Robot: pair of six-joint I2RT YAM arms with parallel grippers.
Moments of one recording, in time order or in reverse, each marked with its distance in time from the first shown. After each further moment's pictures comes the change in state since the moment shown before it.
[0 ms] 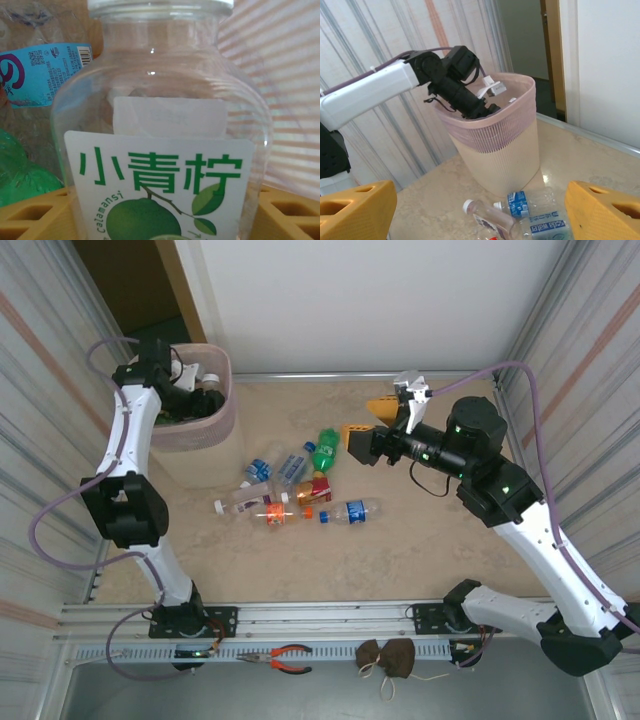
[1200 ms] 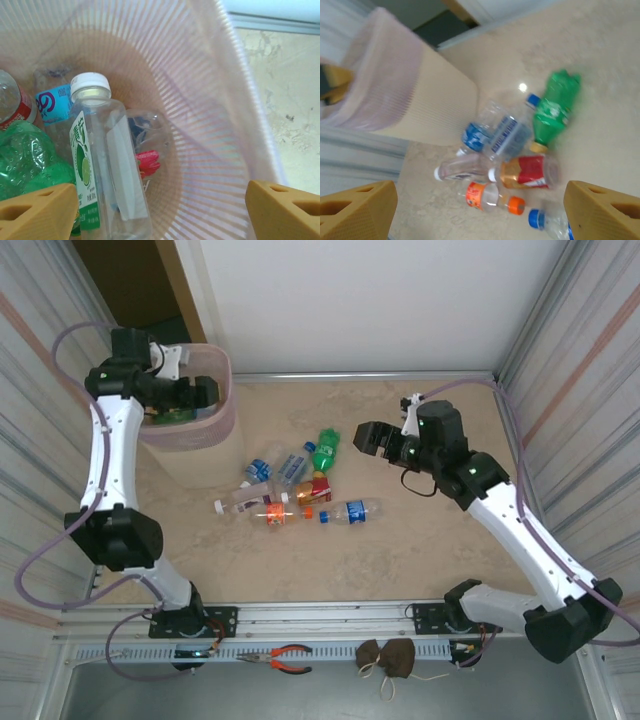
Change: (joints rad) left arm 0.016 -0.187 0.018 0.019 0.013 -0.001; right arm -0.126 0.107 -0.169 -0.178 0.146 0.504
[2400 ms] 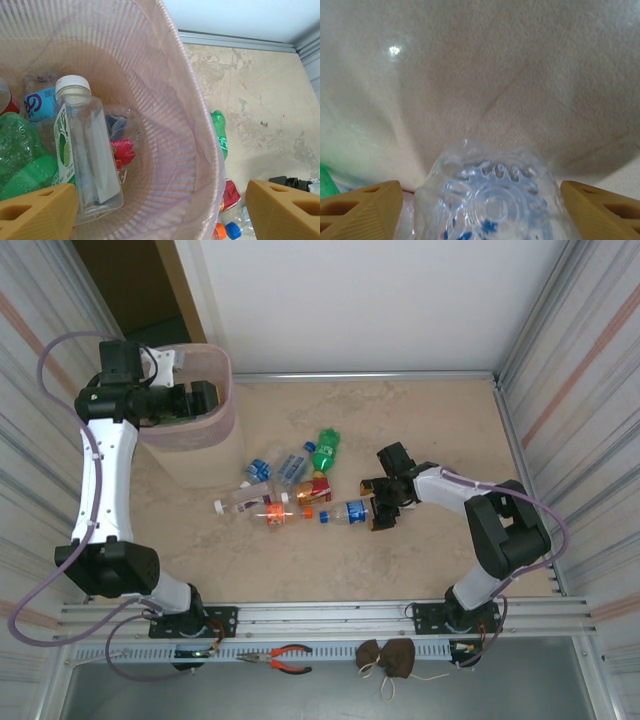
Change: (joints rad) left arm 0.000 -0.164 -0.150 0.088 0.048 -0.044; right arm -0.061 0.493 -0.304 0.106 -0.130 1.070
